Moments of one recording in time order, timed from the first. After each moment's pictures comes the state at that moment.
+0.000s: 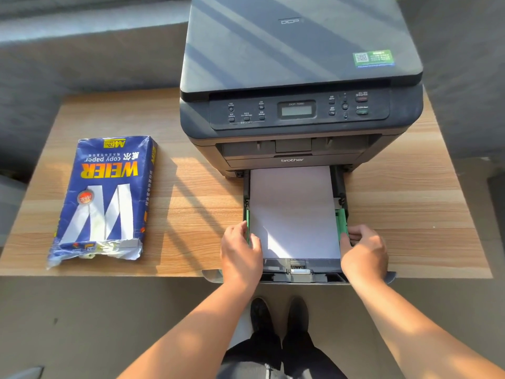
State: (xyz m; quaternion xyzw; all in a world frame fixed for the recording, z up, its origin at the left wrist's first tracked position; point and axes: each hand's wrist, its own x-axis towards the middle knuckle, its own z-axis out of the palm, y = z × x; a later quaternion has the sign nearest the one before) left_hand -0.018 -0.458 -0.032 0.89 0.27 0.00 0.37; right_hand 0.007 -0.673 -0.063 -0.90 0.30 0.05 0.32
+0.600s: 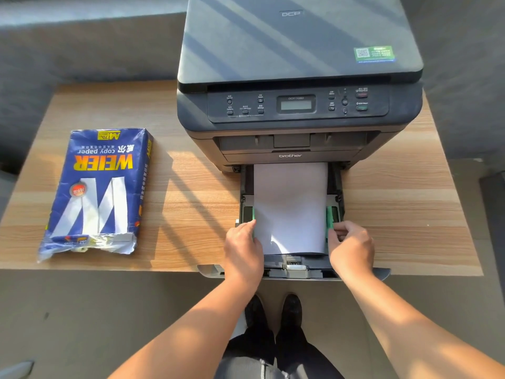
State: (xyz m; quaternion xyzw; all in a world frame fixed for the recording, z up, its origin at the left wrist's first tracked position) left_hand -0.023 -0.465 -0.041 0.92 0.20 -0.01 0.34; right_hand 0.008 -0.666 -0.071 -0.91 0.21 0.06 0.35
